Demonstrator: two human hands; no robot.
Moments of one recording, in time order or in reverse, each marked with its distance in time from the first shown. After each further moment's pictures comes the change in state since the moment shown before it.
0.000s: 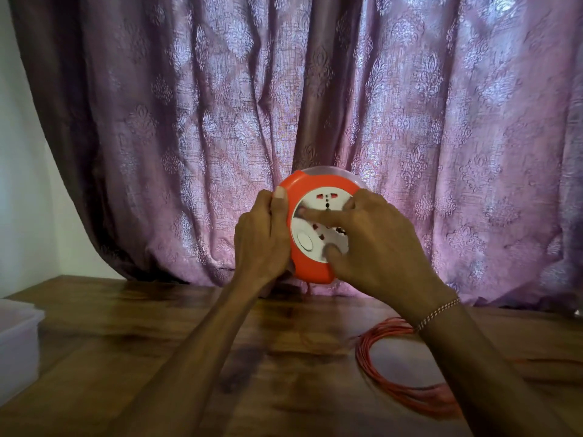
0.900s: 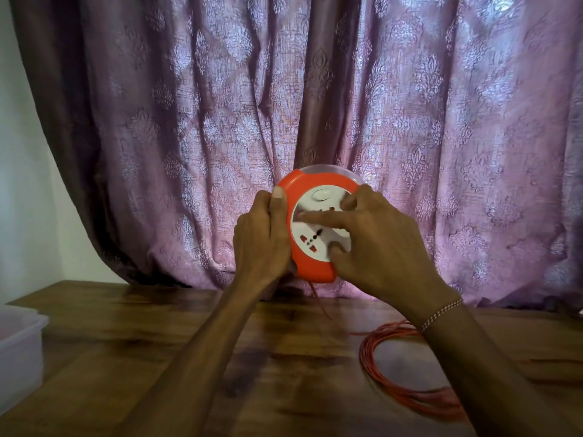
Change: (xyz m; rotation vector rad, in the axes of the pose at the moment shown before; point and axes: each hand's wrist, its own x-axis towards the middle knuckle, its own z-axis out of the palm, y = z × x) left_hand 0.001 0.001 -0.002 -0.037 0.029 -0.011; right_hand -0.001 0.001 0.000 -0.003 0.021 0.004
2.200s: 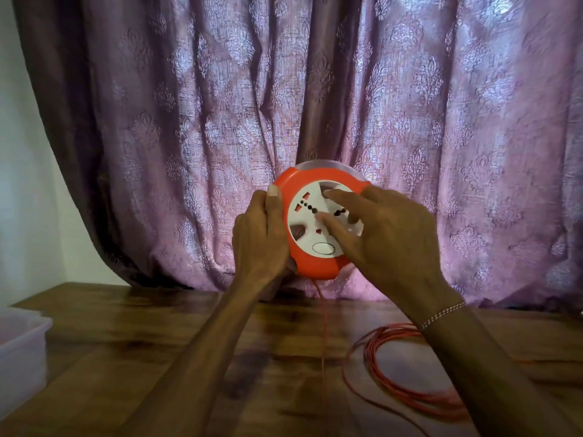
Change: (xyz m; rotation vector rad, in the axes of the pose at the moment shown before) left_hand 0.004 -0.001 -0.003 -0.048 0.030 -0.021; right_hand 0.002 -0.003 -0.009 0.044 0.223 0.063
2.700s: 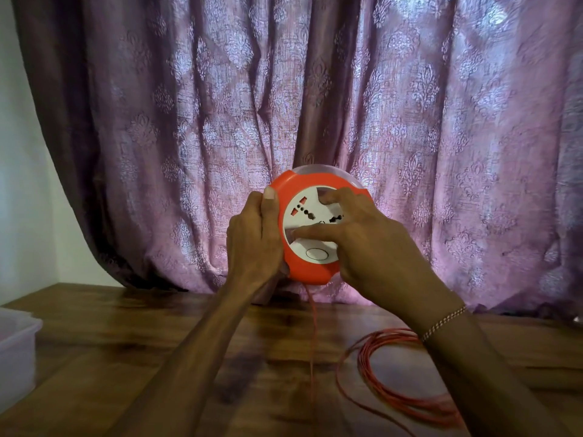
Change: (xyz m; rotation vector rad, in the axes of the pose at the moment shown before) left_hand 0.002 -0.001 -0.002 -0.005 -0.012 0.036; right_hand 0.002 0.000 -0.003 -0.041 -0.383 -0.158
